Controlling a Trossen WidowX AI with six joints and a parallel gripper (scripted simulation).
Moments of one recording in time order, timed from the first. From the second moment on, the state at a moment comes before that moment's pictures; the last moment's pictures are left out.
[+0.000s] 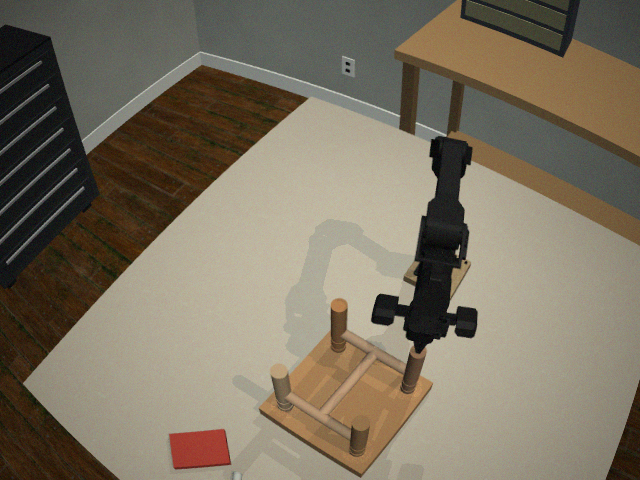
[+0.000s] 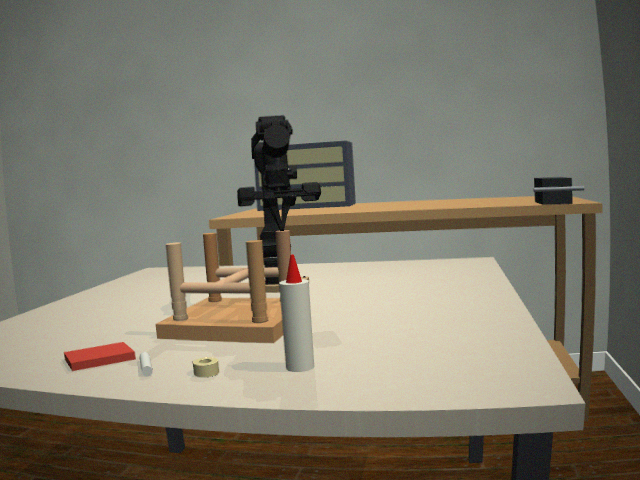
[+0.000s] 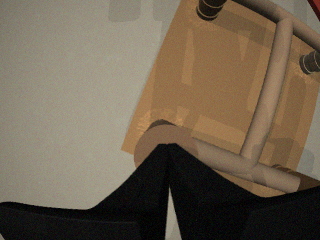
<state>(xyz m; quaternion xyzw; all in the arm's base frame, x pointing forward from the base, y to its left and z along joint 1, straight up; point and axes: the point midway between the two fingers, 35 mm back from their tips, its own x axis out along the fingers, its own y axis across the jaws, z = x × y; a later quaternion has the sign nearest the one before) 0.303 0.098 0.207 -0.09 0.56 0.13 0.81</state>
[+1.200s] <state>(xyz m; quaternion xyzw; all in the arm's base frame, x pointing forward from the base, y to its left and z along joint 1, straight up) 0.301 0.097 0.211 -0.09 0.58 0.13 0.80</state>
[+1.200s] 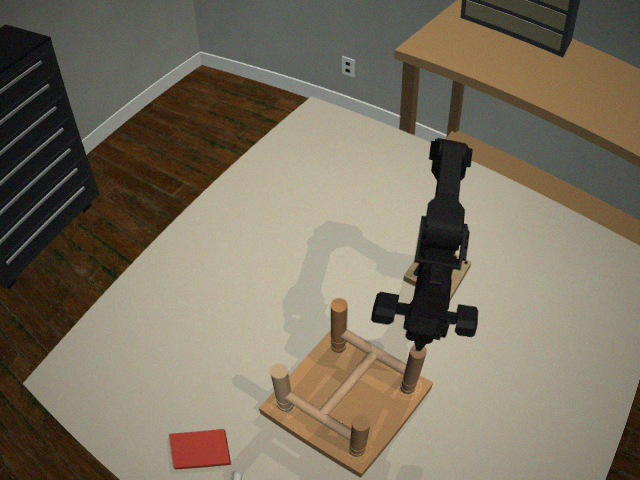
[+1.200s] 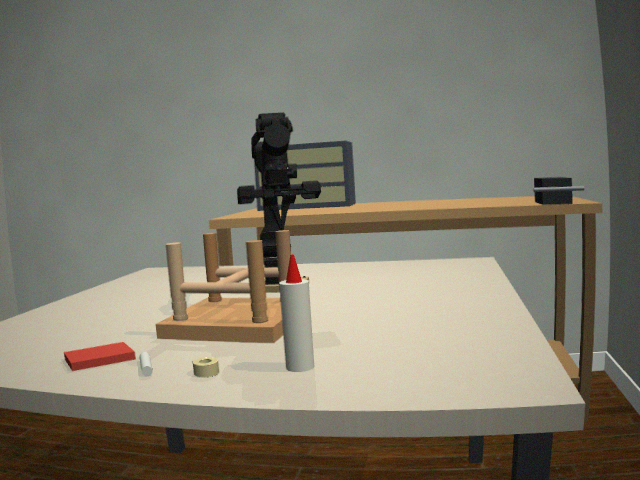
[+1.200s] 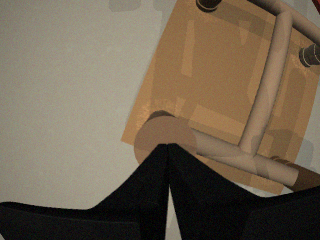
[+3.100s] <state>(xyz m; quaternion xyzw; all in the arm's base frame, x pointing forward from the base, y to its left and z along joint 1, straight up) 0.476 0.083 0.241 -0.04 0.49 0.07 0.87</state>
